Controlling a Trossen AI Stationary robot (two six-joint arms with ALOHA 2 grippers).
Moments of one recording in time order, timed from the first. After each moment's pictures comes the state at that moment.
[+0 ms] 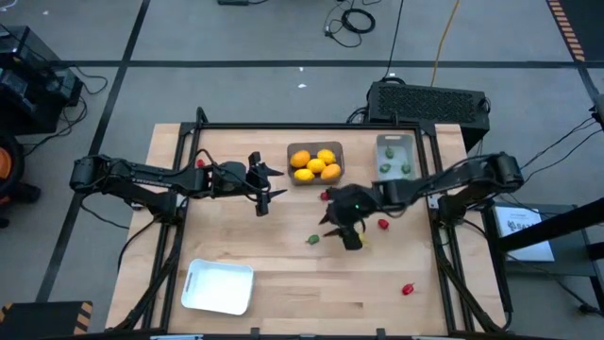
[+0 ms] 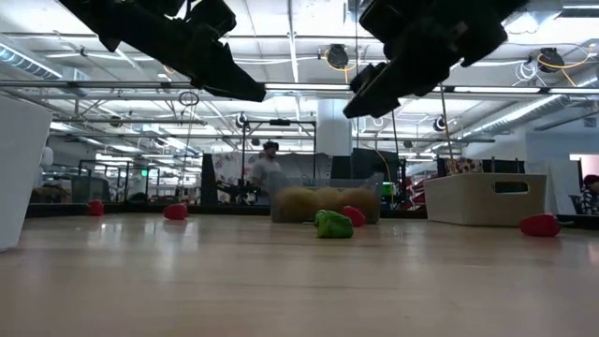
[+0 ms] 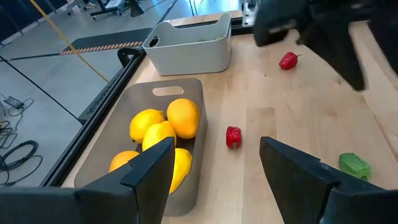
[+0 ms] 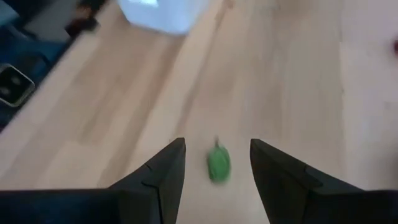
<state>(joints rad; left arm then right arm) 0.07 1.22 0.65 0.17 -0.16 0.16 0.08 1.49 0.86 -0.04 -0.21 -0.07</state>
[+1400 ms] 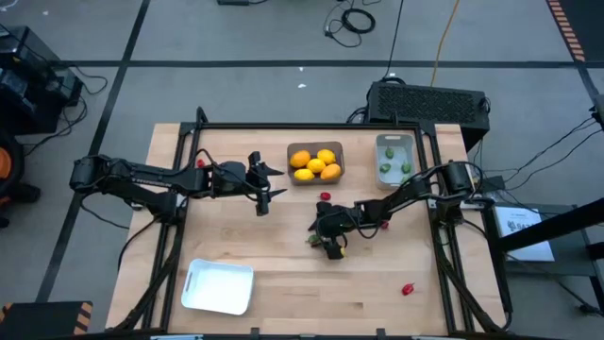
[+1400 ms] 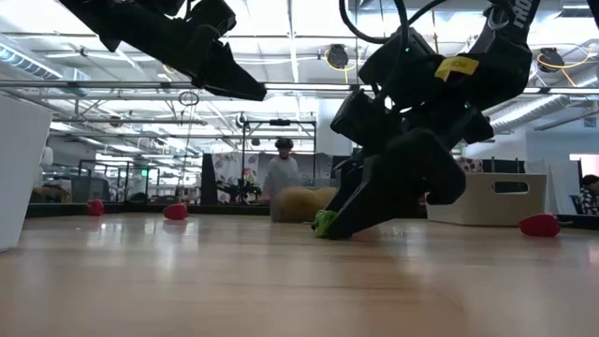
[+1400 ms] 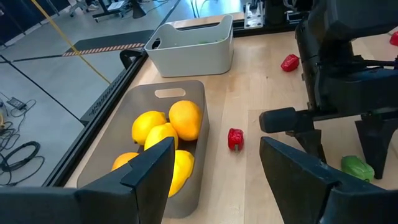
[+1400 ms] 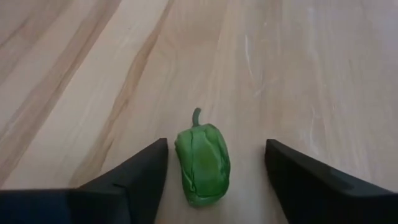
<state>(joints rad) 0.07 1.22 0.65 0.18 -0.17 0.16 0.12 1.92 0.77 0.46 -0.10 0.00</state>
